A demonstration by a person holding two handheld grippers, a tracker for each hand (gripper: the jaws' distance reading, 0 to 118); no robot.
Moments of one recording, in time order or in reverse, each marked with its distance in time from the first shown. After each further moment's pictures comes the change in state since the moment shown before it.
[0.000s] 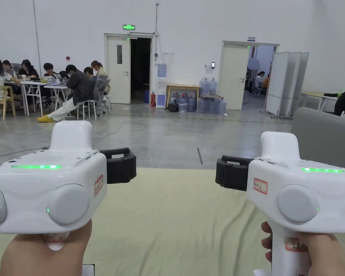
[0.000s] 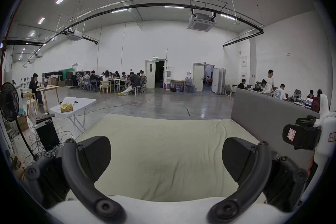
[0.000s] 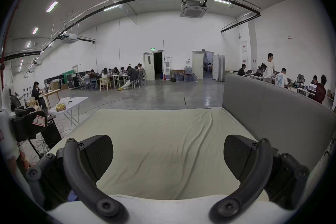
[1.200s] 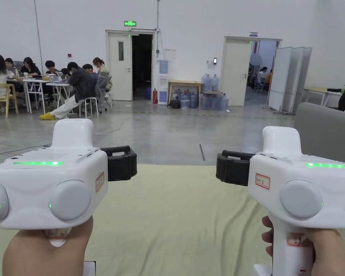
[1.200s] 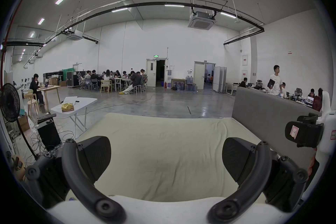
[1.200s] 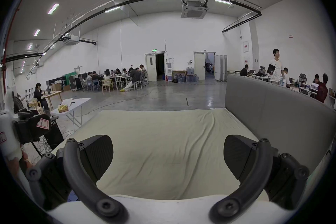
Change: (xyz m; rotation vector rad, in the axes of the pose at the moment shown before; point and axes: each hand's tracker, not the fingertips) left arm 0.000 -0.002 -0.002 -0.014 0.009 -0.007; right arm 0.001 0.000 0.001 0.009 0.023 -0.008
